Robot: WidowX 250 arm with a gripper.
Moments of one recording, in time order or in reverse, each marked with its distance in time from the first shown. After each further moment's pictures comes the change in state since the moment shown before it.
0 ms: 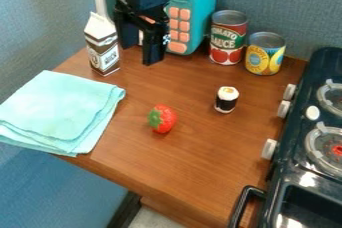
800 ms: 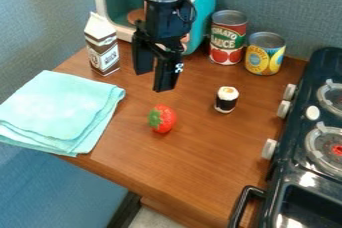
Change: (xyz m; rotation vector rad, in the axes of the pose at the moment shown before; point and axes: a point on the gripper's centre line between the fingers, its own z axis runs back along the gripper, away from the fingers) arm 0.003 -0.023 -0.033 -0.050 0.148 -0.112
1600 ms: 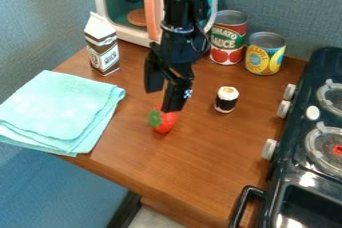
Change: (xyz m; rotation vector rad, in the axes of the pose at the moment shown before) arm 0.014 -0.006 -0.033 0.041 0.055 -0.055
